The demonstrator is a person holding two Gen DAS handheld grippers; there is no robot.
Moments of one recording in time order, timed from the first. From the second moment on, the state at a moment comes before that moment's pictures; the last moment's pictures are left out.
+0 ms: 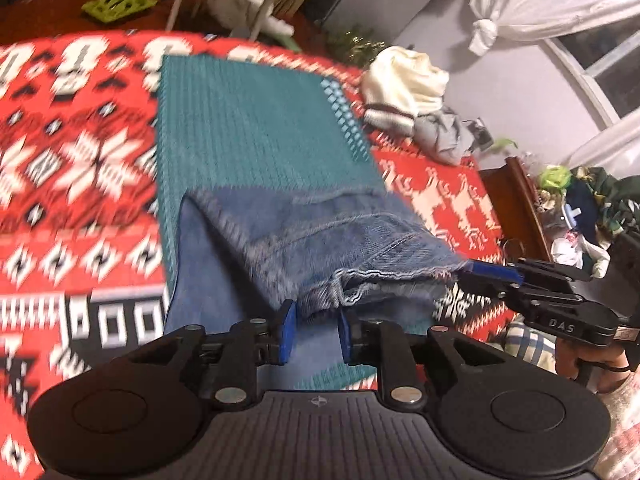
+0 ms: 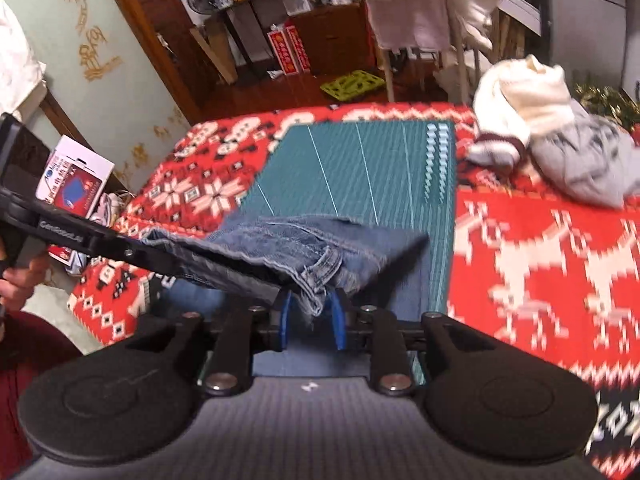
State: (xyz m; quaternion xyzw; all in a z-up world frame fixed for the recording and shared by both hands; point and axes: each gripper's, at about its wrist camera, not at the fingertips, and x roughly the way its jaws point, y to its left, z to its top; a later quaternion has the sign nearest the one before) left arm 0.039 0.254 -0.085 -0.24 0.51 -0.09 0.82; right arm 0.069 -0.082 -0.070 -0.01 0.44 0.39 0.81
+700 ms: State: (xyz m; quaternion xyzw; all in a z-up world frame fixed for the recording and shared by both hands) left arm 0.063 0.317 -0.166 -0.45 0.44 0.01 0.78; right arm 0.145 -0.116 -0.157 0.25 0.46 0.28 0.81
